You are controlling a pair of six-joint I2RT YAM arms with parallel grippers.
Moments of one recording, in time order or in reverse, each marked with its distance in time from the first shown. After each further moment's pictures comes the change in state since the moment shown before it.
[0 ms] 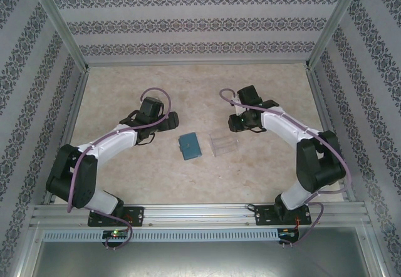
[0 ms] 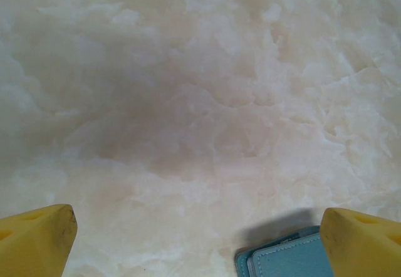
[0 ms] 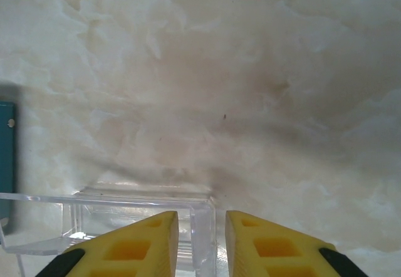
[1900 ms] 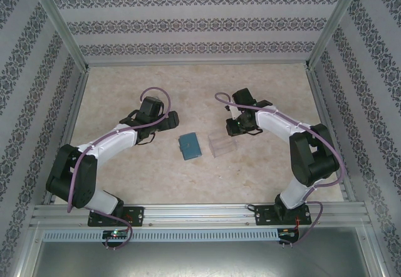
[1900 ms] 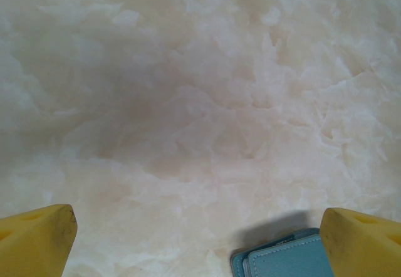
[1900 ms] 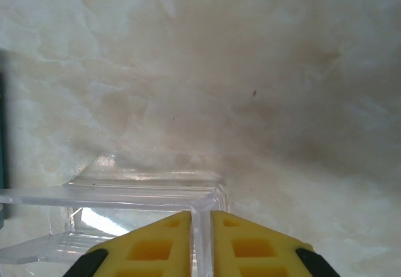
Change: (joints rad) left arm 0.000 0.000 0.005 -0.004 0.001 -0.020; right arm 0.027 0.071 0.011 -0.027 -0.033 0.000
